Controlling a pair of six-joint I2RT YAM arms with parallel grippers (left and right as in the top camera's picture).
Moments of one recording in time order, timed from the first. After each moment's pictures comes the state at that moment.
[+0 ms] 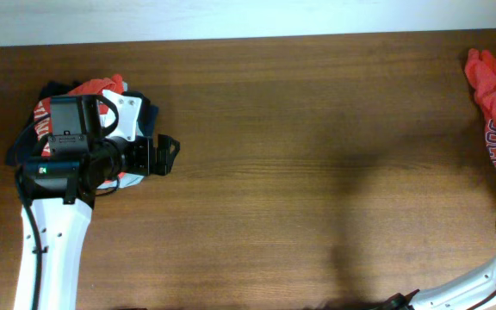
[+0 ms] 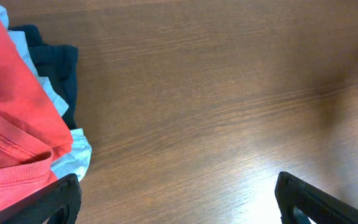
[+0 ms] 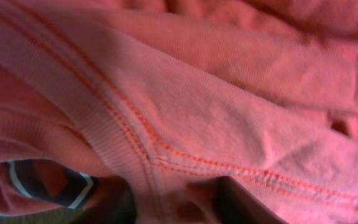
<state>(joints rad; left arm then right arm) 0.02 1.30 1.30 -0.94 0.37 0.11 -0.98 2.13 1.50 -0.67 0.08 0.37</state>
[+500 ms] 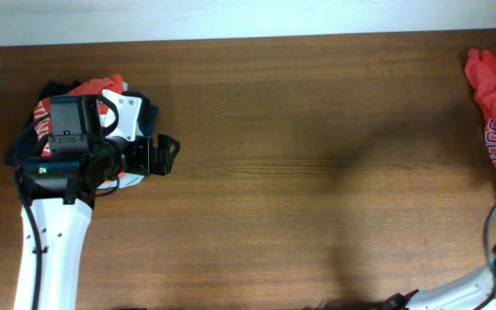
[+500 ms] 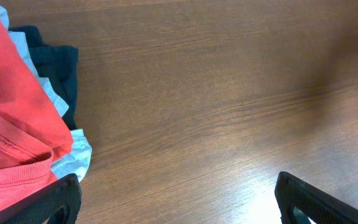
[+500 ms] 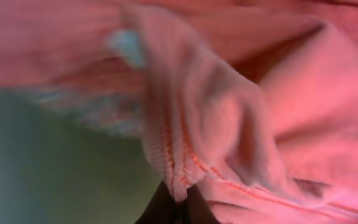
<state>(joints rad) 0.02 1.30 1.30 -0.94 0.37 0.11 -0.93 1.95 1.50 -0.72 -0.19 0.45</state>
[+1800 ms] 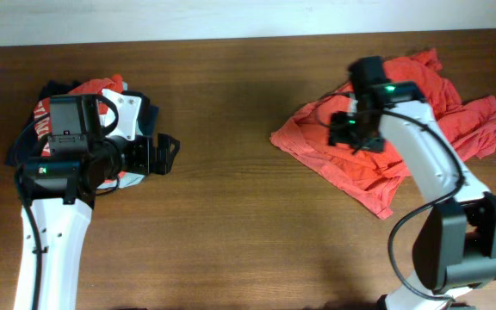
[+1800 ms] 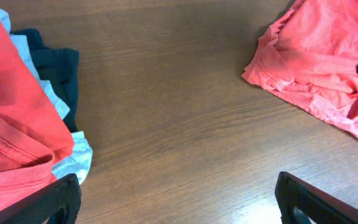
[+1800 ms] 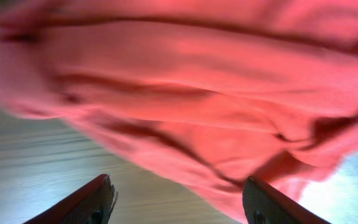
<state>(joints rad) 0.02 1.30 1.30 -0.93 0.37 0.11 0.08 1.81 1.46 -1.04 -0.01 0.30</state>
